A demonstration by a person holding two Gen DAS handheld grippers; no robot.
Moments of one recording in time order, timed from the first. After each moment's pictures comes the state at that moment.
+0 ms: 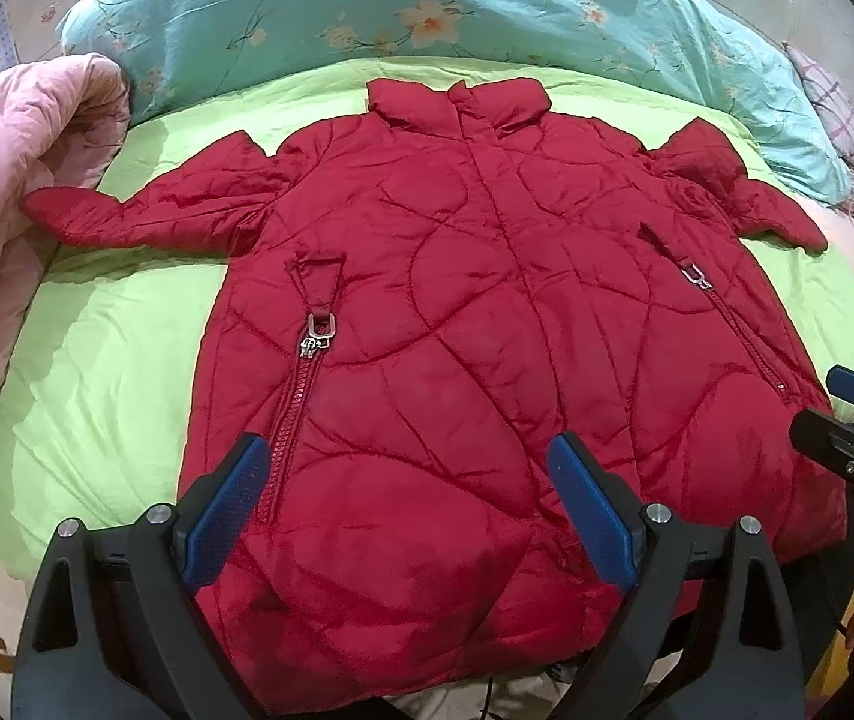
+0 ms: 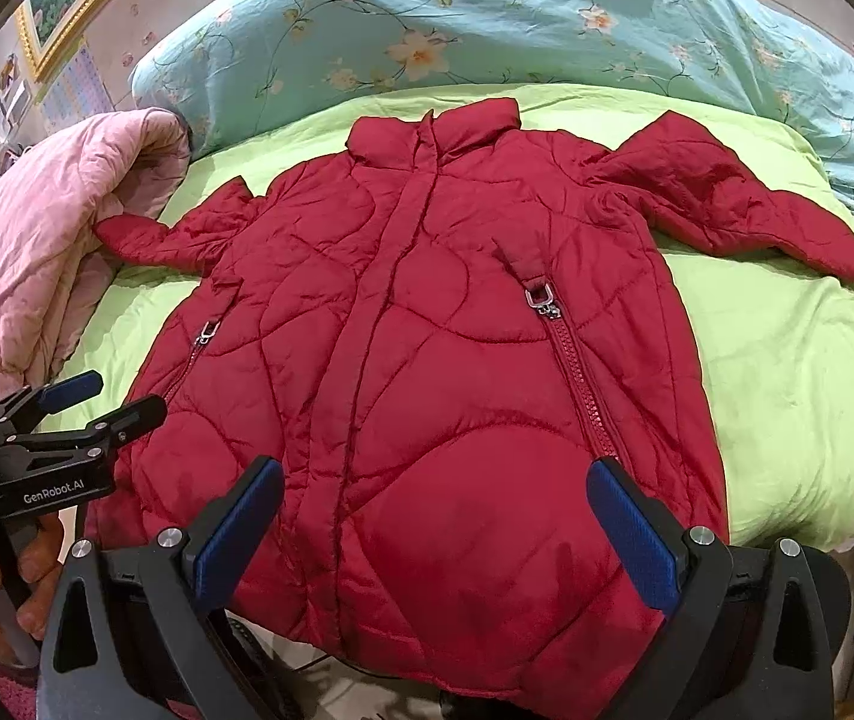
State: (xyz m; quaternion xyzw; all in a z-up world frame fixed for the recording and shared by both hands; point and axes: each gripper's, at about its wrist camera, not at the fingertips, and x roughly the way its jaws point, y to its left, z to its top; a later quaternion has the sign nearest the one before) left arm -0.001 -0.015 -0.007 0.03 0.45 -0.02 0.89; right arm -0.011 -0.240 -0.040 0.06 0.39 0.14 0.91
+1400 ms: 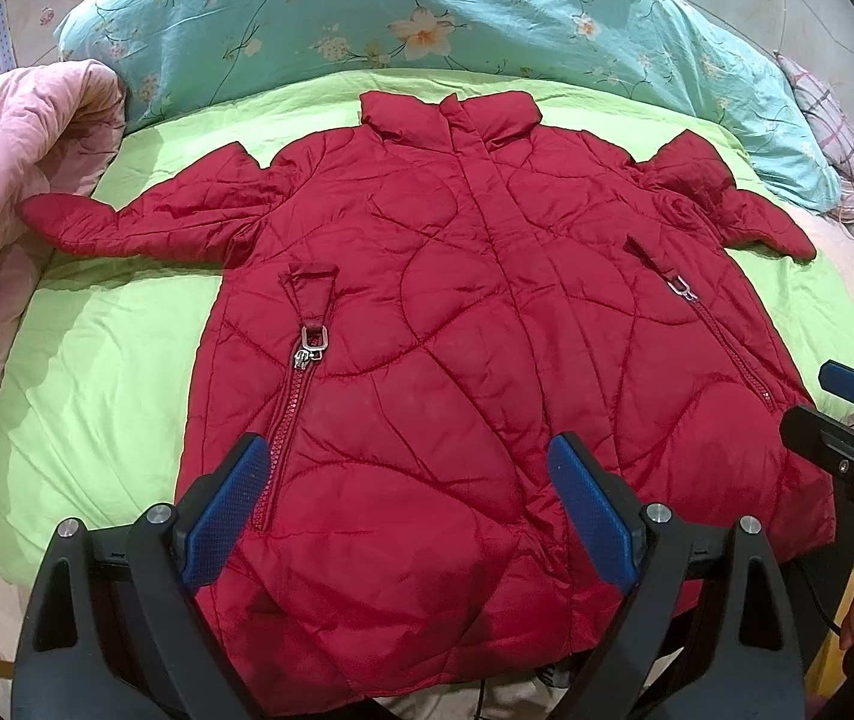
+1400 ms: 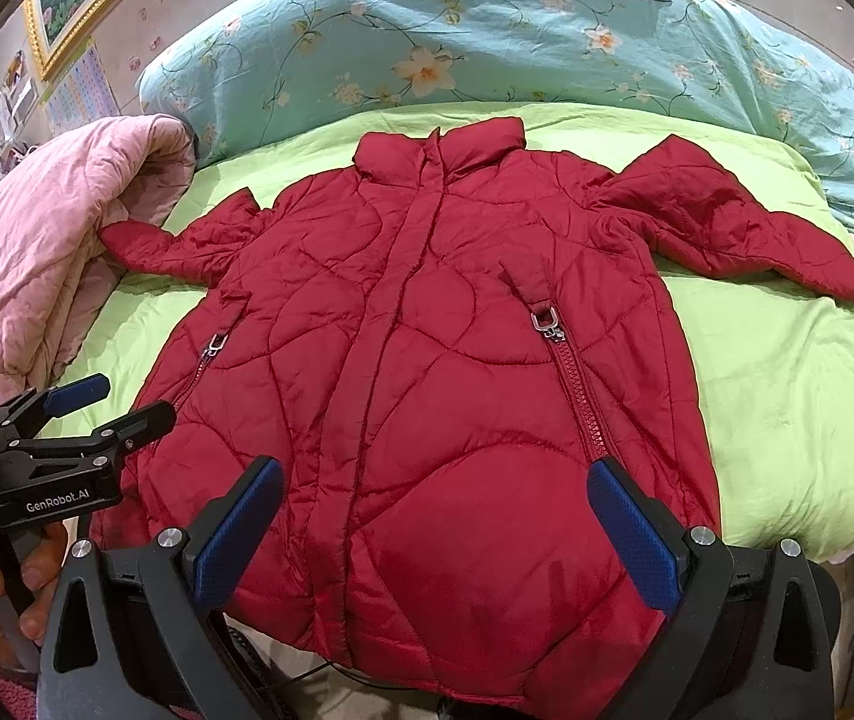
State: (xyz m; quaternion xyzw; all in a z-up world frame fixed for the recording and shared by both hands) left arm -0.003 -0.015 0.001 0.02 0.44 -0.03 0.90; right arm -0.016 -0.234 -0.028 0.05 0.37 0.14 0.92
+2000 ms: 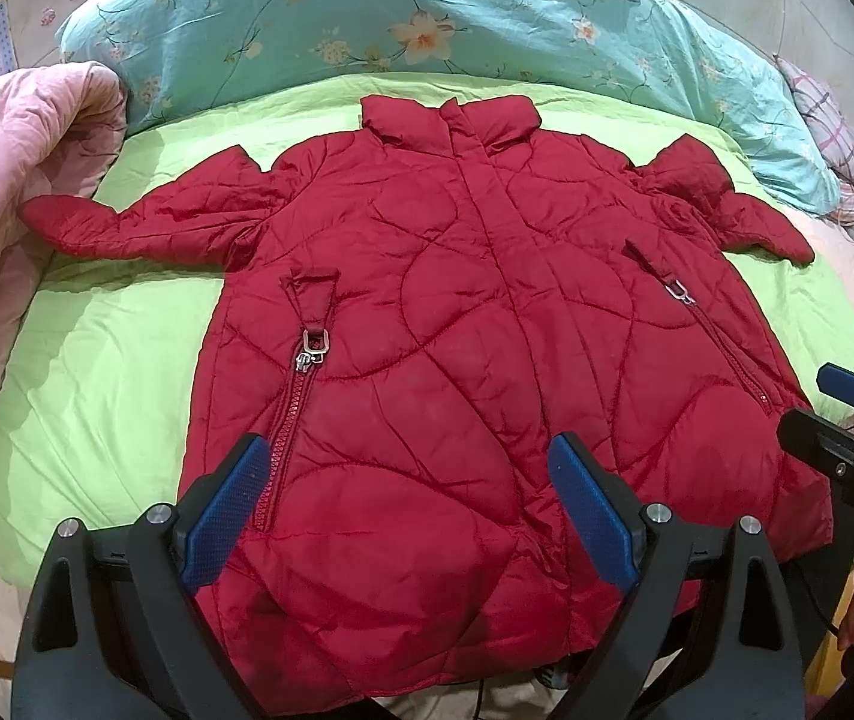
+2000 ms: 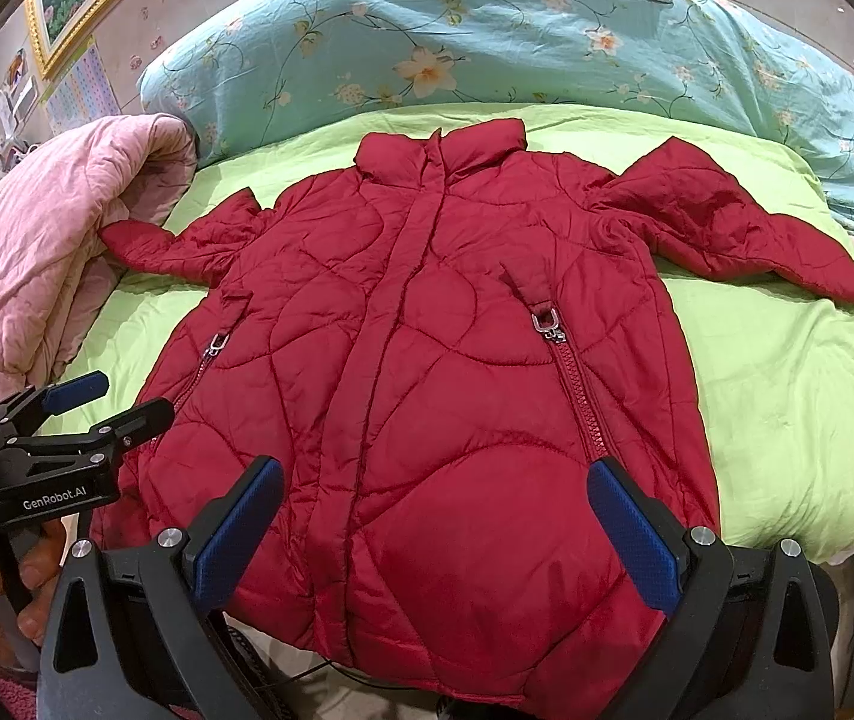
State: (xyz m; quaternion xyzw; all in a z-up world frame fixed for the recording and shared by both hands) left arm -0.003 -0.015 0.004 0.02 0.44 -0.03 0.90; right arm -0.017 -0.233 -0.028 0.05 0.37 0.14 0.92
